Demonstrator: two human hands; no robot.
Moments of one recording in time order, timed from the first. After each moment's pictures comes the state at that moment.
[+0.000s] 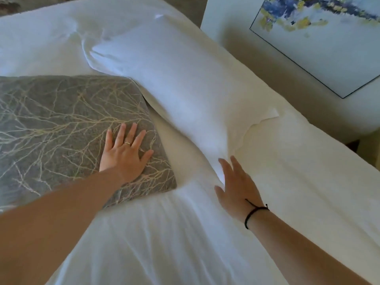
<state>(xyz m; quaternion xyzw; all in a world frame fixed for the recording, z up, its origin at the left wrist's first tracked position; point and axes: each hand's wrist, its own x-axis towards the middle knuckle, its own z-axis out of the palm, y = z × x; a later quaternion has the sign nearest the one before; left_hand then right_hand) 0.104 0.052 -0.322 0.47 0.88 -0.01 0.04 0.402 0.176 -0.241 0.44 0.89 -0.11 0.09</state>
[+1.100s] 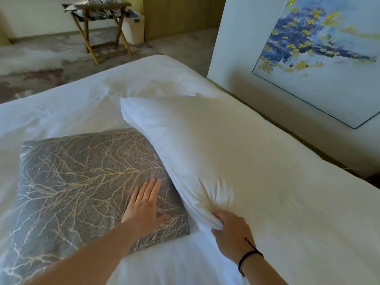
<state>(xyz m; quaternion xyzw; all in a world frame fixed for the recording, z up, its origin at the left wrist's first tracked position) 0.113 0.035 -0.305 0.48 0.85 0.04 0.20 0.351 0.154 -0.224 0.46 0.83 -0.30 0.04</state>
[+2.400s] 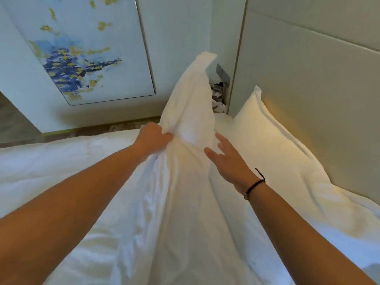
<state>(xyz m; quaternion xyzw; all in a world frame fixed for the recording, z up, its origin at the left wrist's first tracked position) 0.696 0.079 0.147 0.72 0.59 0.20 0.30 0.900 -0.064 0.119 0.63 0.47 -0.43 -0.44</state>
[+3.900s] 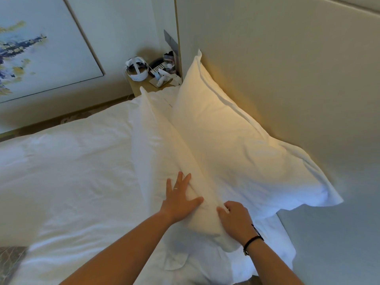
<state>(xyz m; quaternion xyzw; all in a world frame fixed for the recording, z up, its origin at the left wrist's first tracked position) 0.855 -0.123 -0.077 0.78 0.48 -0.04 0.40 1.001 -0.265 -0.048 0.84 0.34 -0.35 -0.23</state>
